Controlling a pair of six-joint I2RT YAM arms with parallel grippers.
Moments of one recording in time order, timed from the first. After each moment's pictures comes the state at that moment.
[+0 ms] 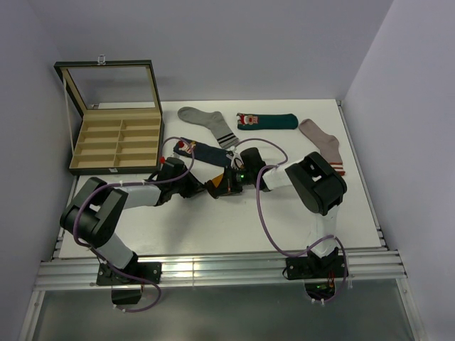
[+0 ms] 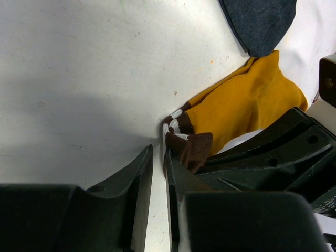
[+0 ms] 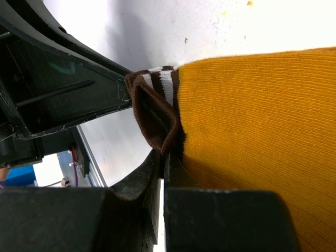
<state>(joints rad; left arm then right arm) -0.51 1.62 0.64 0.22 0.14 -1.10 0.55 1.95 0.88 0.34 -0.70 0.65</state>
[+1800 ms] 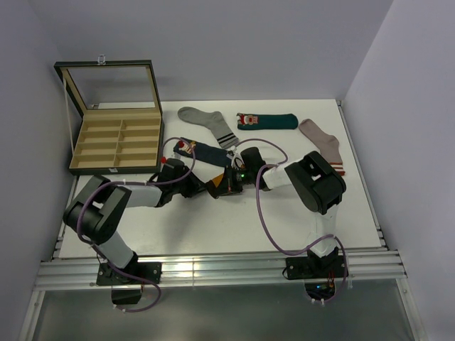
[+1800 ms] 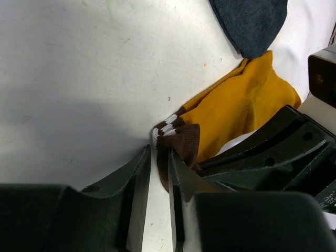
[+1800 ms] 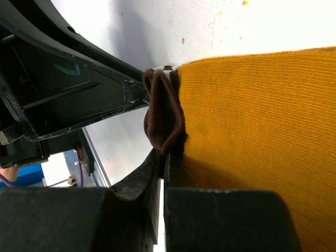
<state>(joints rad) -0.51 1.65 0.62 0.31 0.15 -1.10 0.54 1.97 0.89 0.34 -0.72 0.67</state>
